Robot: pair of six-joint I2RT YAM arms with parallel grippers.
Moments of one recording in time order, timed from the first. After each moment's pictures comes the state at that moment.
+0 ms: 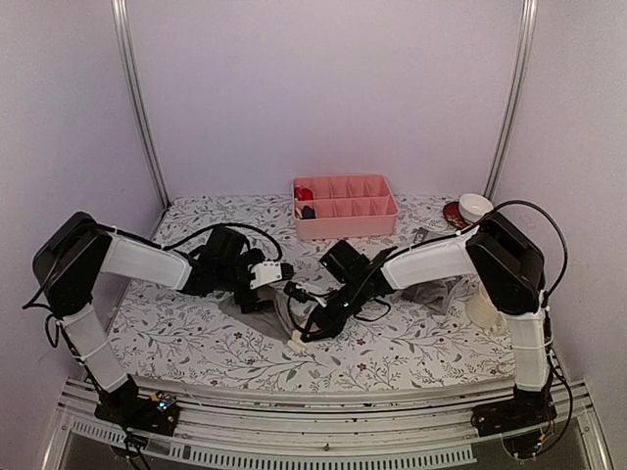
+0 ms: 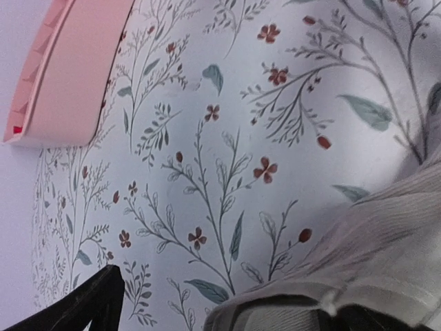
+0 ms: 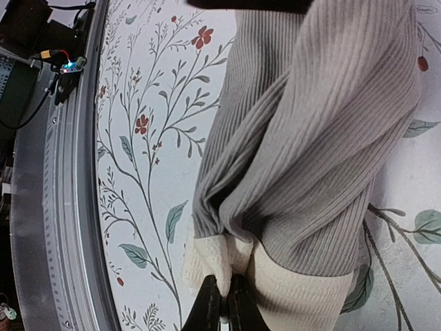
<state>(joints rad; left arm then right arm) -0.60 1.74 0.83 0.14 0.11 0.89 0.91 2.15 1.39 -0.30 -0.66 -0.05</state>
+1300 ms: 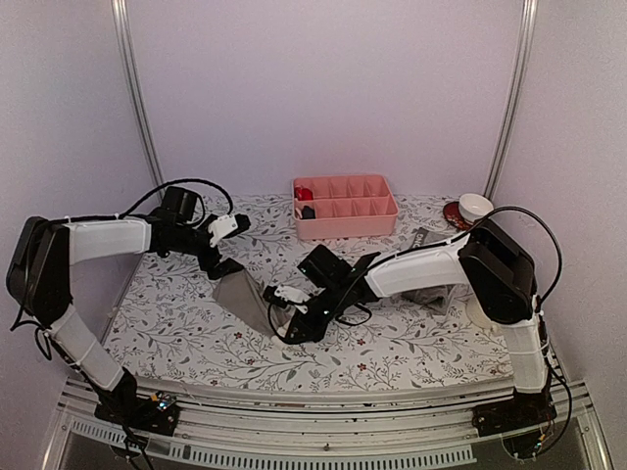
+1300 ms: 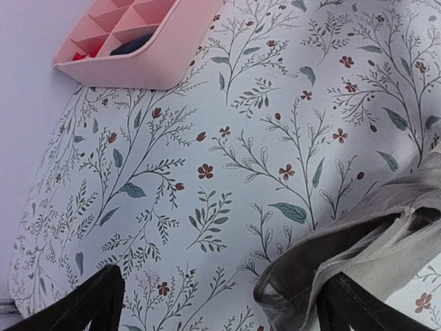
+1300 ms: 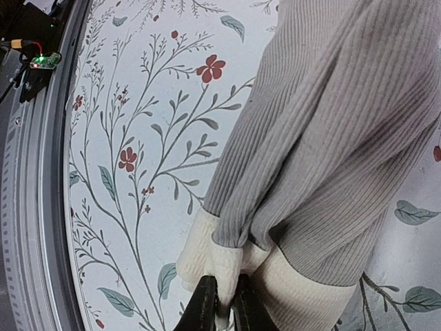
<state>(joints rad) -0.29 1.61 1.00 -0.20 0.36 0.83 1.00 2.19 1.49 -0.31 -0.47 -0.12</state>
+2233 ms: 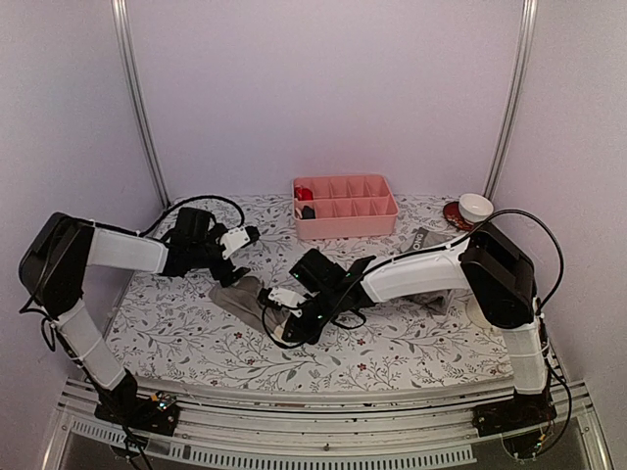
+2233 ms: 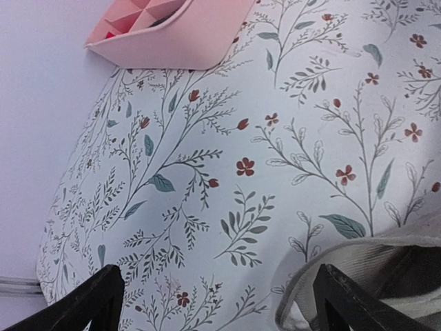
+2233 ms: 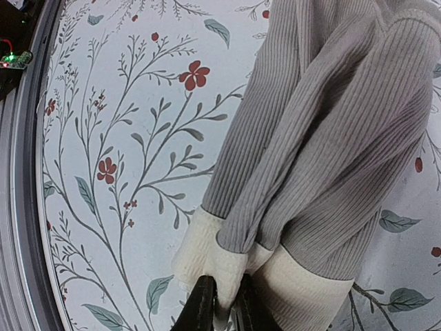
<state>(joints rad) -0.38 1.68 0.85 0.15 0.13 0.77 1.04 2.19 1.51 -0.32 -0.30 -0.12</state>
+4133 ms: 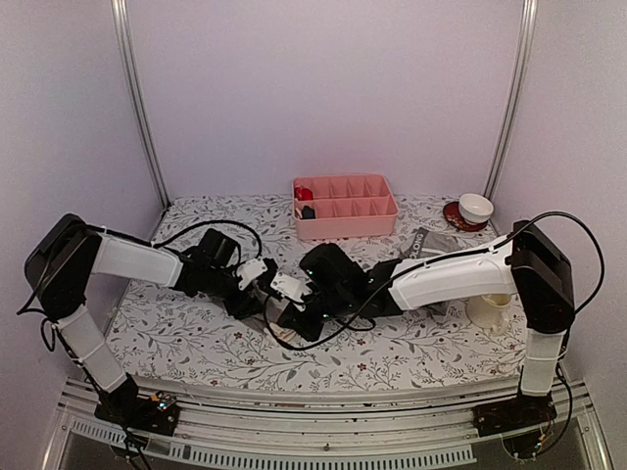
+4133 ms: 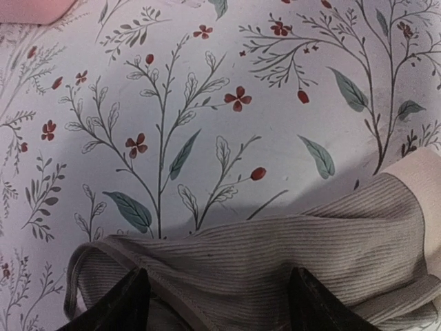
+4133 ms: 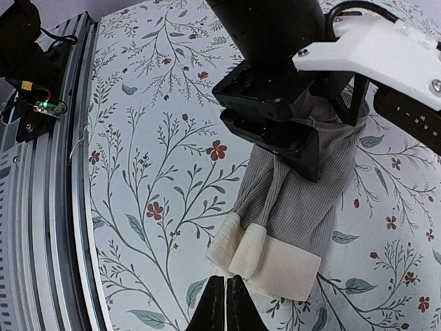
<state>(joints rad) -0.56 1.72 0.83 -0.08 0.18 0.46 1.11 1.95 1.32 -0.08 -0.19 -0.08</state>
